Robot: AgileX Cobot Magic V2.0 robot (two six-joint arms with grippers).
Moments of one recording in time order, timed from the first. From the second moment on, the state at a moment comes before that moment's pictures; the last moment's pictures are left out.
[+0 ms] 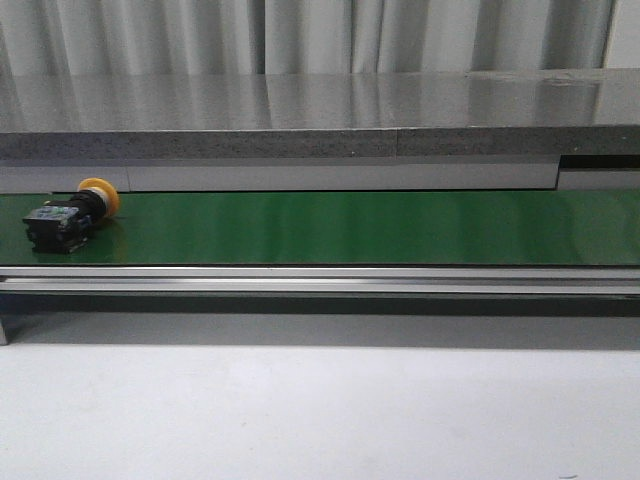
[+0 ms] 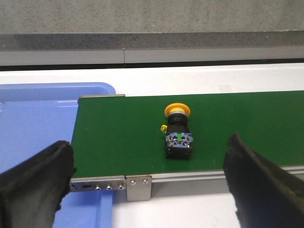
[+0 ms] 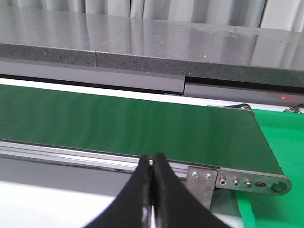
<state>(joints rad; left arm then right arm) -0.08 0.62 -0.51 -0.25 0.36 0.27 0.06 -0.01 0.03 0.00 0.13 0.00</state>
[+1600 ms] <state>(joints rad) -0.08 0.17 -0.20 -0.30 0.20 0.27 0.06 -0.01 0.03 0.00 0.12 0.00</state>
